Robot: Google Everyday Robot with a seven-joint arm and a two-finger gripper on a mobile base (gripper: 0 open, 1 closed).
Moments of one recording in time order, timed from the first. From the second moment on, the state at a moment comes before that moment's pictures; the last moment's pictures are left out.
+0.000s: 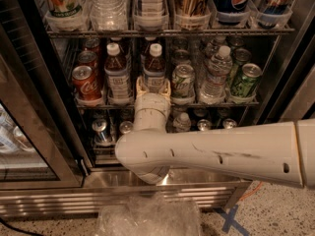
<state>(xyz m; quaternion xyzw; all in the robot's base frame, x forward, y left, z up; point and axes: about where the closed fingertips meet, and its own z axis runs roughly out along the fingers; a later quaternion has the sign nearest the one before) 0.643 -0.009 0.829 0.07 0.70 -0.02 0.71</state>
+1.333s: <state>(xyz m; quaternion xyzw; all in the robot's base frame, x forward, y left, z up) 0.639 -0.008 0.844 0.08 0.67 -0.03 0.74</state>
